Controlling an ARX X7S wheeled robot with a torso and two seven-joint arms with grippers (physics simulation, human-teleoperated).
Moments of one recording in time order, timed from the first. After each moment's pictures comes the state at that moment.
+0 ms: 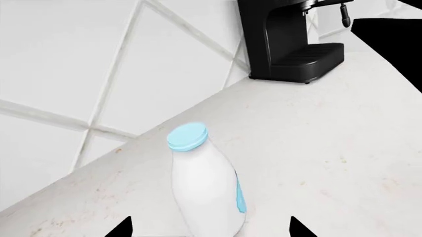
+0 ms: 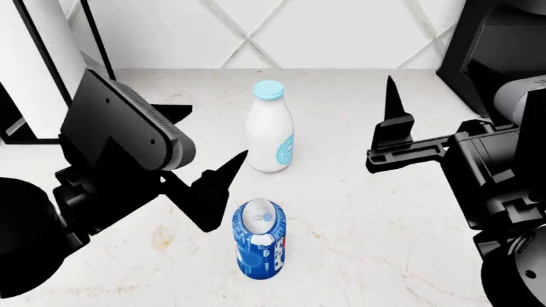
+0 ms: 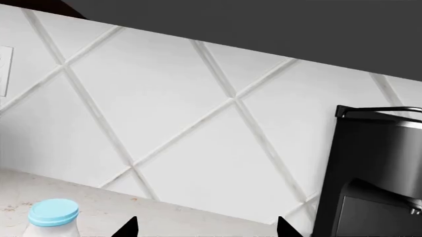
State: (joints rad) left arm -0.97 -0.61 0.06 0.69 -1.34 -1.39 -0.24; right arm 0.77 0.53 0.10 -0.93 1.06 1.26 0.61
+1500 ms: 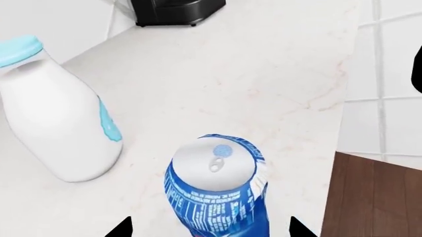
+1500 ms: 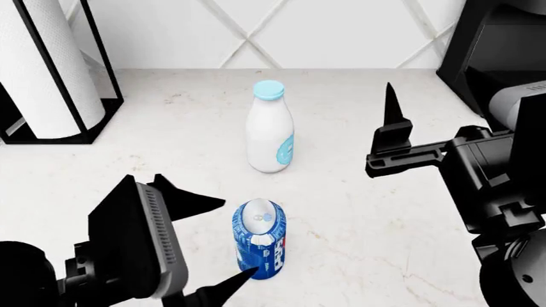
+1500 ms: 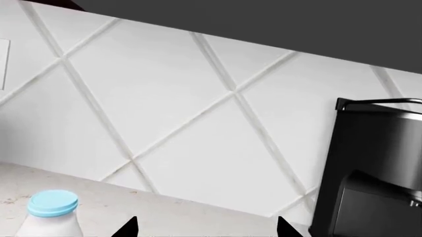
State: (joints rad) left arm -0.66 -0.79 0.10 0.82 -1.19 -1.22 0.27; right arm 0.75 0.58 0.06 -0.91 1.09 1.21 0.66
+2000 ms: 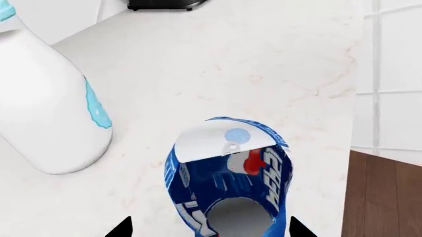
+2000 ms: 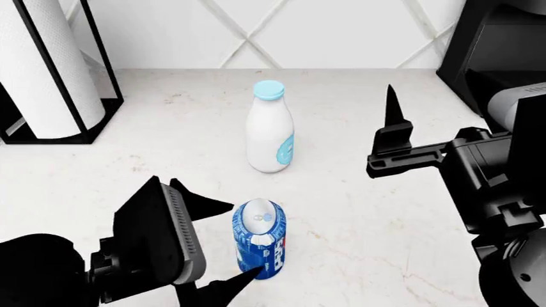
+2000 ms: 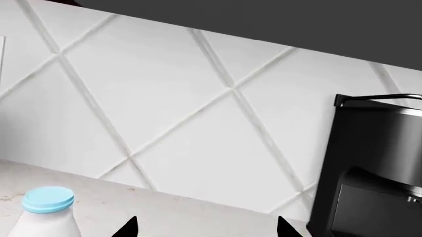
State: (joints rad) left arm -0.65 -0.76 0.24 0.74 -1.01 -1.14 0.35; right arm 0.74 0.59 0.04 -0.90 1.09 1.18 0.66
